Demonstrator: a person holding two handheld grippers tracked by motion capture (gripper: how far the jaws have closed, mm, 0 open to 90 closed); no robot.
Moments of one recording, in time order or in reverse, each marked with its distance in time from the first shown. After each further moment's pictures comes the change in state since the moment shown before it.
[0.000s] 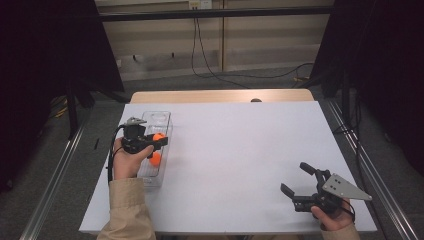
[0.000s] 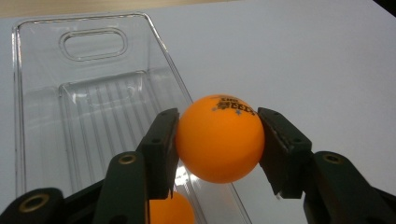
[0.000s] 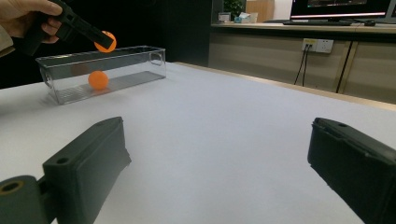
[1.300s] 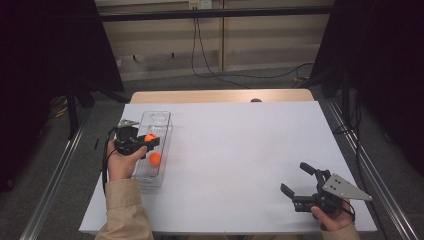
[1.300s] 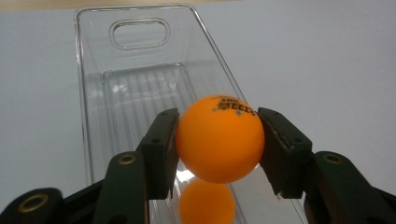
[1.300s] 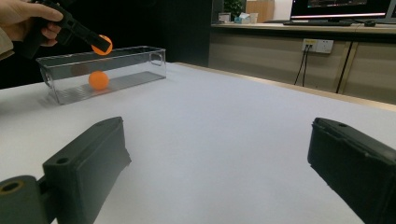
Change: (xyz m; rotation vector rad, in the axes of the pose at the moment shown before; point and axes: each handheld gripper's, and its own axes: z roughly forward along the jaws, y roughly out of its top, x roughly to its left) left arm 0.017 -0.009 -0.005 -0.003 0.086 -0.026; right arm 0.000 0.000 0.000 0.000 -0.001 0.000
